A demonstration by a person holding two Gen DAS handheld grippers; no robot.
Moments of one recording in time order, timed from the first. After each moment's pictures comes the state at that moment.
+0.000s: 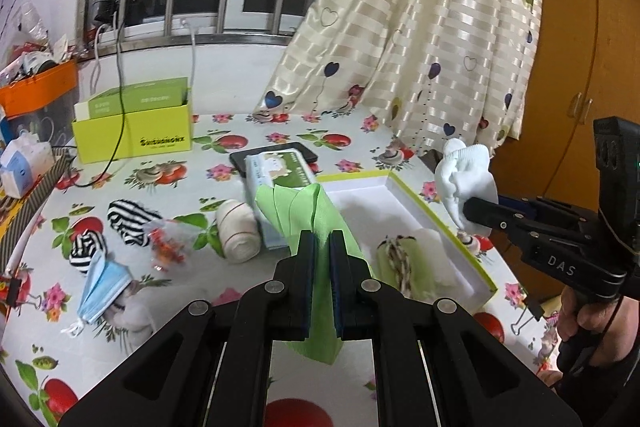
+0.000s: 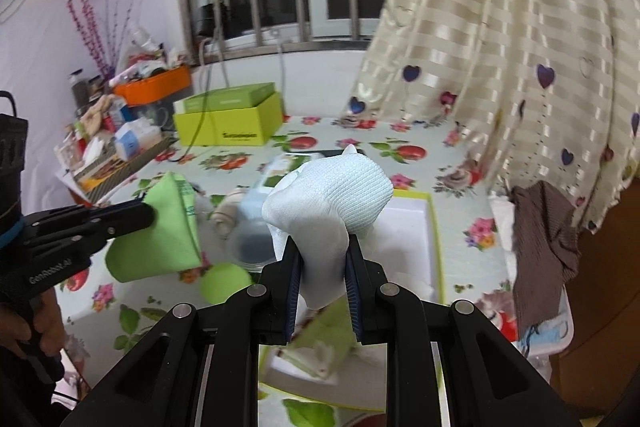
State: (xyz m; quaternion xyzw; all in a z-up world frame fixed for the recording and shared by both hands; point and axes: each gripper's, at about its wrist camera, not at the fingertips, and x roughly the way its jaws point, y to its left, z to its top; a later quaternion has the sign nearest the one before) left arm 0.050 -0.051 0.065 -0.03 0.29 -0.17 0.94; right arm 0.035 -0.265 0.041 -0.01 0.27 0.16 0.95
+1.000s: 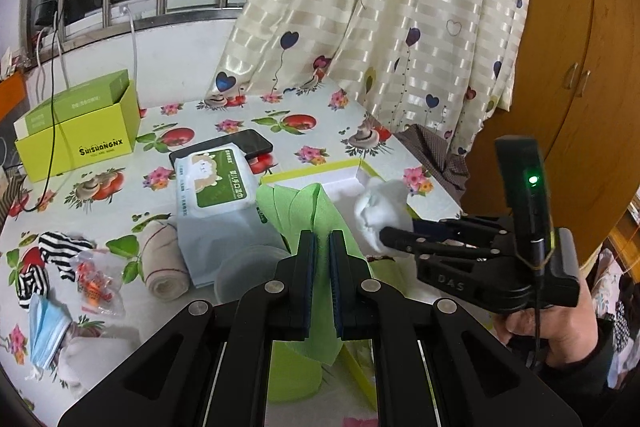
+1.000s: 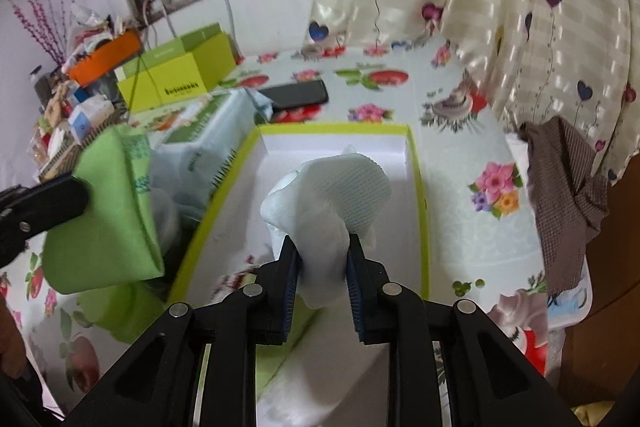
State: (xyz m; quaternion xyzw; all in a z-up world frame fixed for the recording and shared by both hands) left arm 0.119 -0.123 0.047 0.00 0.34 -0.20 0.92; right arm 0.147 -0.303 -0.041 0.02 0.39 0.15 0.91
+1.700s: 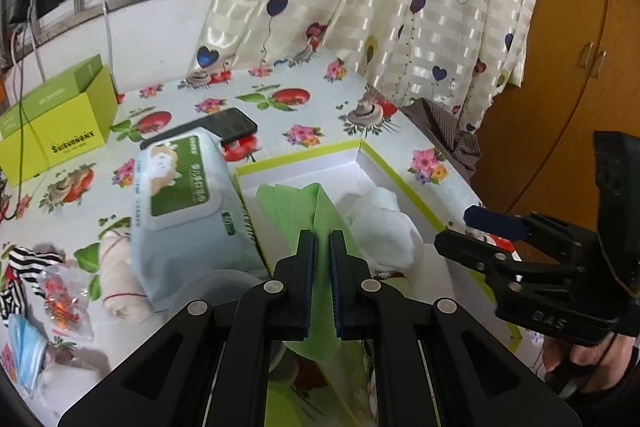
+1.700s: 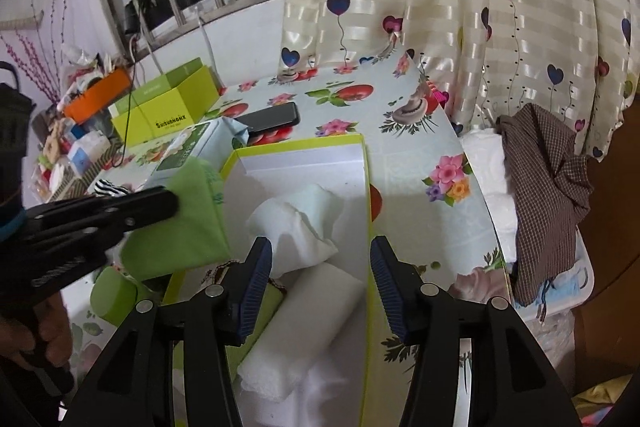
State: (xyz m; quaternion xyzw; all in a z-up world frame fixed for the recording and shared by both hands) left arm 0.165 -0.160 0.018 0.02 0.38 -0.20 0.90; right arm 0.118 -0.341 -0.027 0.07 0.35 0.13 0.93
